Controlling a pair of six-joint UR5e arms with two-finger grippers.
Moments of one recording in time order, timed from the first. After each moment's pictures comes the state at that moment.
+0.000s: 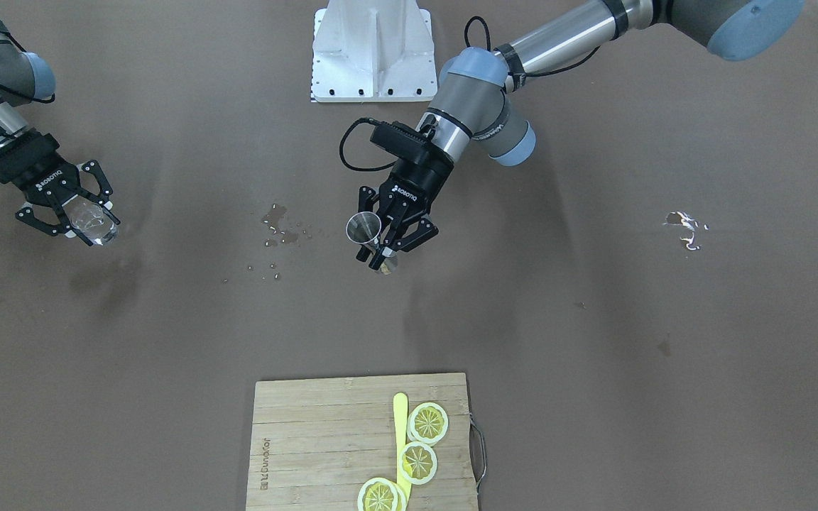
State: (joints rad) left arm -0.41 -2.27 -1.34 -2.78 -1.13 -0.35; right arm 0.73 -1.71 1.58 -0.11 1.80 0.42
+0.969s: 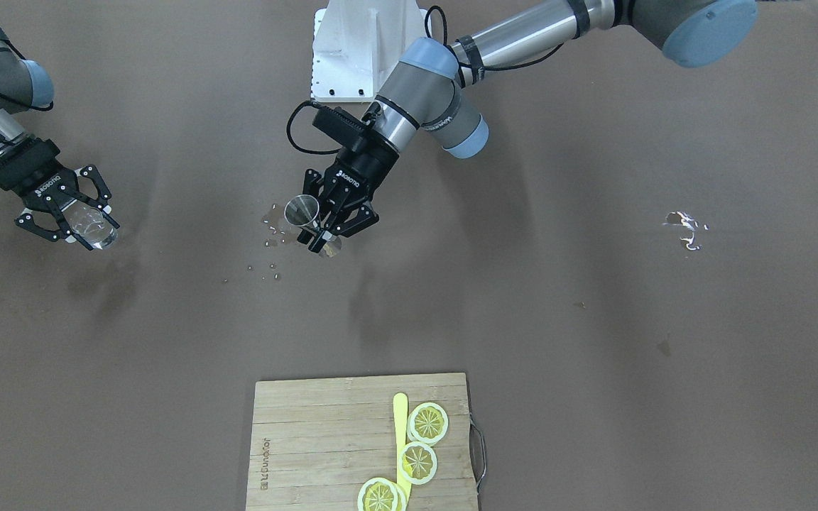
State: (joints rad) left arm -0.36 -2.40 -1.25 -2.78 -1.14 -0.35; right arm 0.75 -1.68 1.55 -0.11 1.84 0.37
